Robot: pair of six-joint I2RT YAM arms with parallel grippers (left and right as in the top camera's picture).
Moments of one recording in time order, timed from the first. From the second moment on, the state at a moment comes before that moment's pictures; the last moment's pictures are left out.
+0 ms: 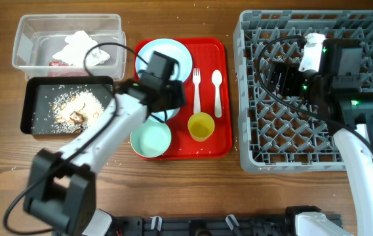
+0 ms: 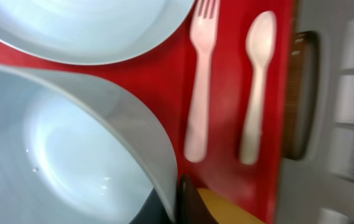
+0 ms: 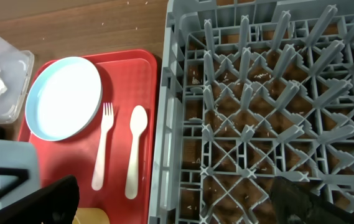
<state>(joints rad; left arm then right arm) -0.48 1.68 1.18 -0.57 0.12 -0.62 0.03 1.28 1.21 -0.74 -0.19 0.13</state>
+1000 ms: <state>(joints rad) -0.55 1.66 1.21 -1.00 0.12 -0.51 0.03 1.28 1.21 -0.75 -0.19 0.13</state>
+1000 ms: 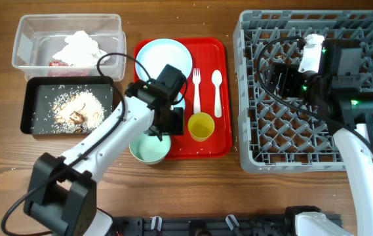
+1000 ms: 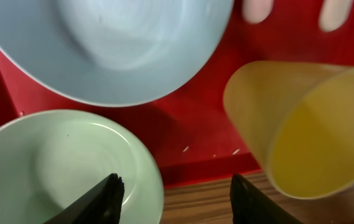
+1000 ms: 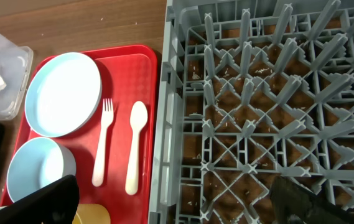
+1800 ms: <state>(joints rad) -0.55 1.68 1.05 -0.64 0.09 -0.52 0.03 1.29 1.21 -0.75 -0.19 0.13</state>
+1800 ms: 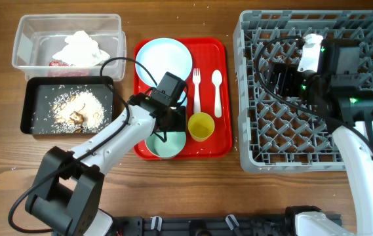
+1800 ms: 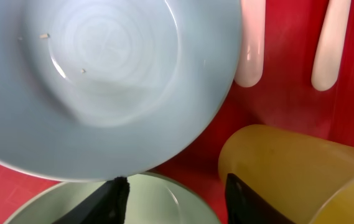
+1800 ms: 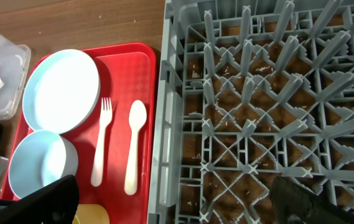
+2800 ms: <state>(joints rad) -0.59 1.75 1.16 -0.67 0.16 -0.52 0.03 1.29 1.21 -0.75 -0.20 0.15</state>
